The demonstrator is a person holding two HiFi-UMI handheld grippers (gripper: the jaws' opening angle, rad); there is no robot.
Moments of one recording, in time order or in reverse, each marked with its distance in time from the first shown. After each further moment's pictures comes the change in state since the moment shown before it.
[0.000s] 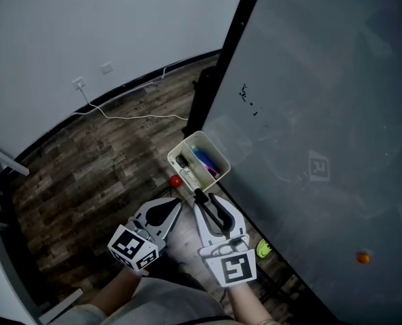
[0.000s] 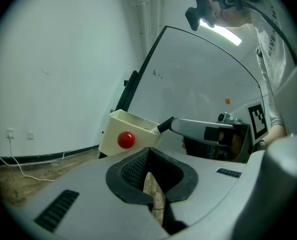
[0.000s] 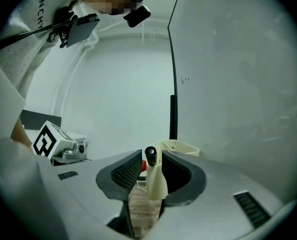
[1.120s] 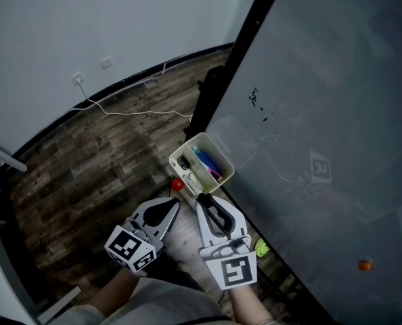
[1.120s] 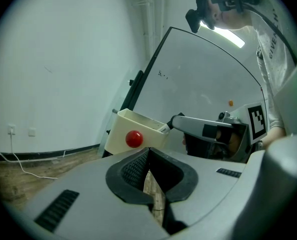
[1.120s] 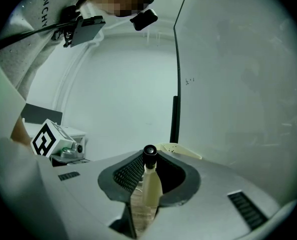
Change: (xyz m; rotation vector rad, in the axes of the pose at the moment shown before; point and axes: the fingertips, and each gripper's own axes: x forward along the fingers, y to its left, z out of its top) left arm -0.001 0.014 0.001 -0.031 -0.004 0.014; right arm 0.013 -0.001 0.004 -0.043 0.000 -0.001
